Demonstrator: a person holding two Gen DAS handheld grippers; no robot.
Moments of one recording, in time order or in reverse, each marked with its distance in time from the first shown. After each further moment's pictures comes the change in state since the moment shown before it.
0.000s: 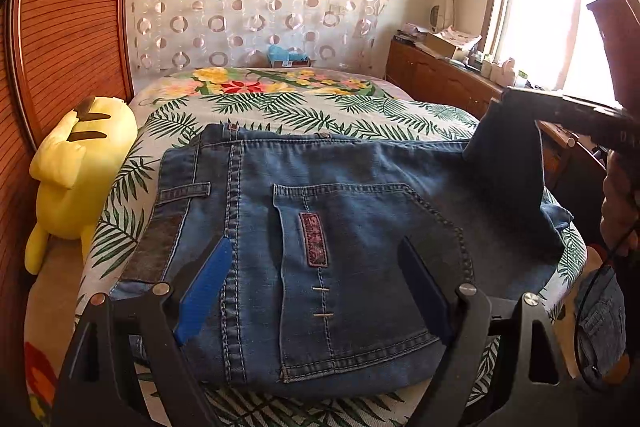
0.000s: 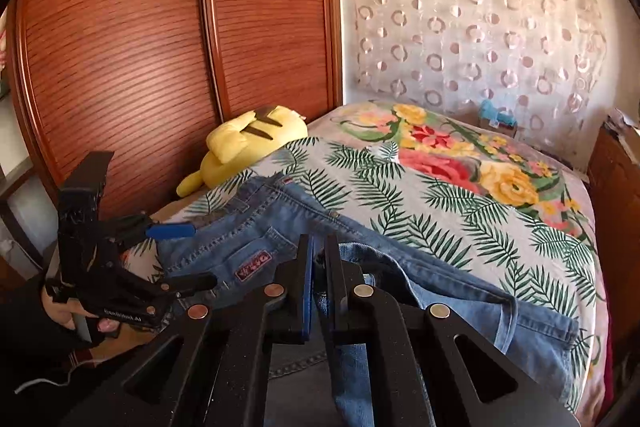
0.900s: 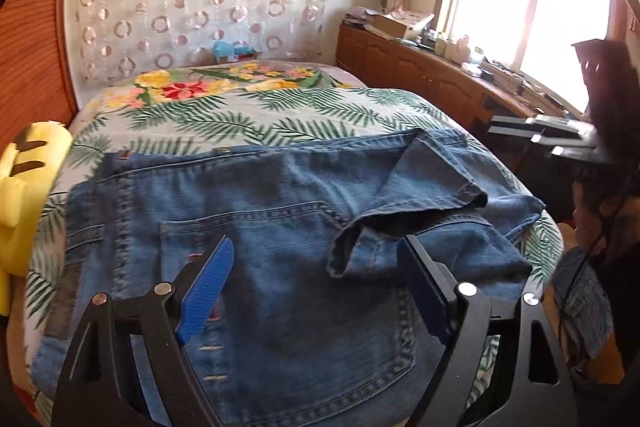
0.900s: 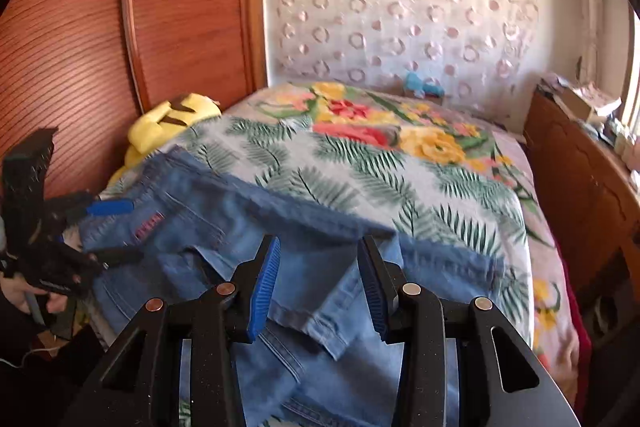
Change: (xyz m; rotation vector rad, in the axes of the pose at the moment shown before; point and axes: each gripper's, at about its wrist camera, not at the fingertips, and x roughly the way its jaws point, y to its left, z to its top) left arm 0.040 -0.057 0.026 0.100 0.051 -0.170; right arm -0.029 -0.041 -0.035 0.132 0.053 -0.241
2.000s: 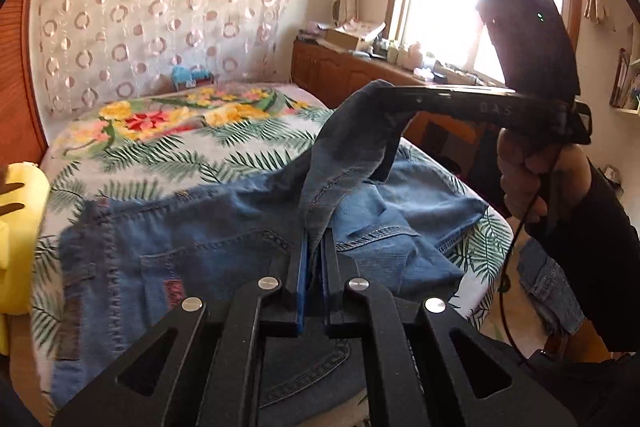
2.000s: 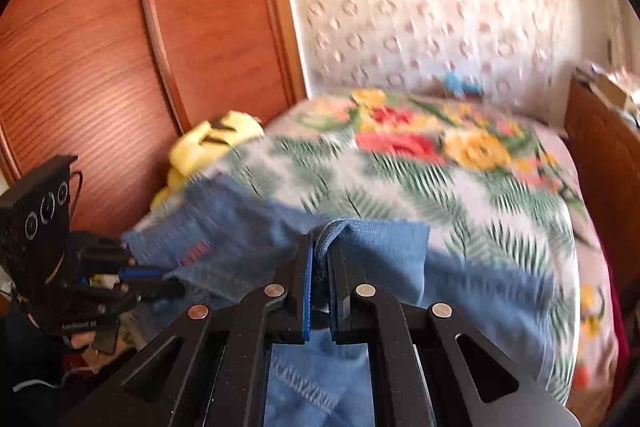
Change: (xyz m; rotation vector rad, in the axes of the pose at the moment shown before) left arm -0.061 -0.022 0.015 0.097 -0.073 -0.110; right arm -0.027 0.008 0.042 0.033 -0.069 0.193
